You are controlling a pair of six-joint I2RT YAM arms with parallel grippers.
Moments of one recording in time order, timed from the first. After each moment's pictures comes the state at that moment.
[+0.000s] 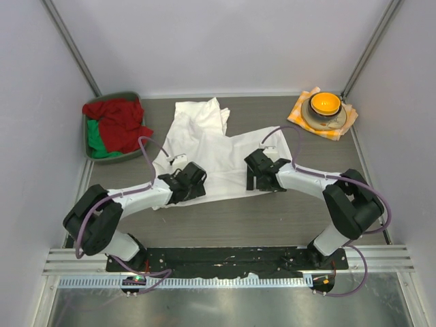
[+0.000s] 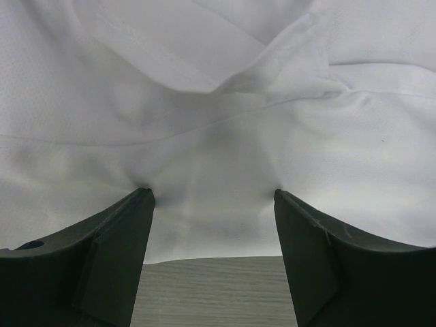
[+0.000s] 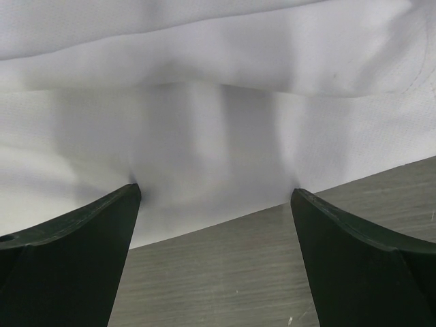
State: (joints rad) left arm -0.74 1.49 0.75 -0.36 -0.38 -0.92; right arm 0.64 1.61 0.90 -0.49 0.40 0.62
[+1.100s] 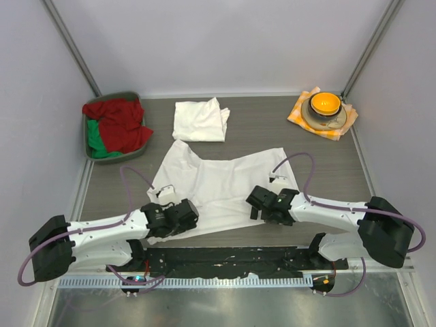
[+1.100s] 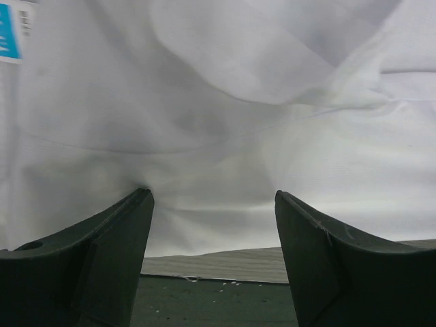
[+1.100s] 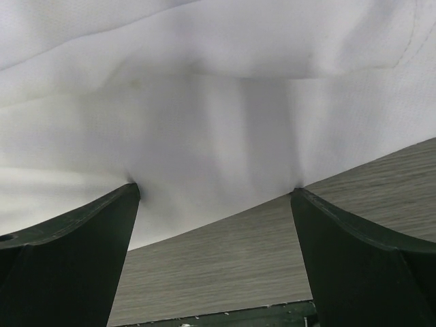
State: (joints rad) left arm -1.10 1.07 0.51 -0.68 -0.44 -1.36; right arm 0.96 1.29 0.63 -0.70 0.44 1.10
